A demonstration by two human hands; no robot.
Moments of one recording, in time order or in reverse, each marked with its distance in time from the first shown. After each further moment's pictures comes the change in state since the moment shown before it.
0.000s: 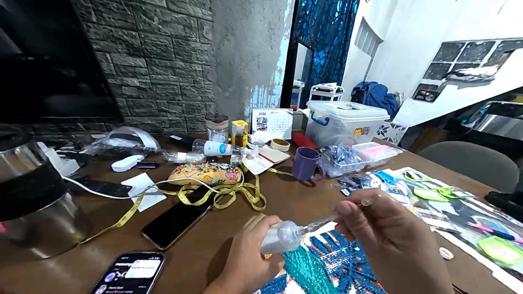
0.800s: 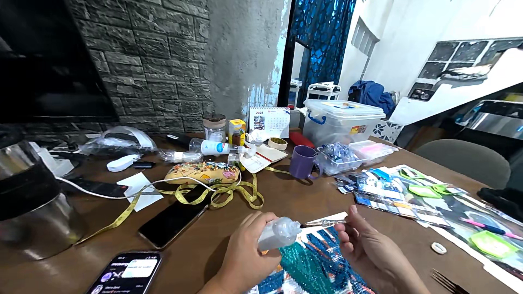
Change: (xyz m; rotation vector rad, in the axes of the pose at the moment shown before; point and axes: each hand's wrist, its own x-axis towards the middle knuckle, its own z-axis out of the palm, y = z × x) left_hand 0.000 0.002 0.002 0.041 0.019 -0.037; right_hand -0.012 0.022 -0.001 0.739 0.420 1.260
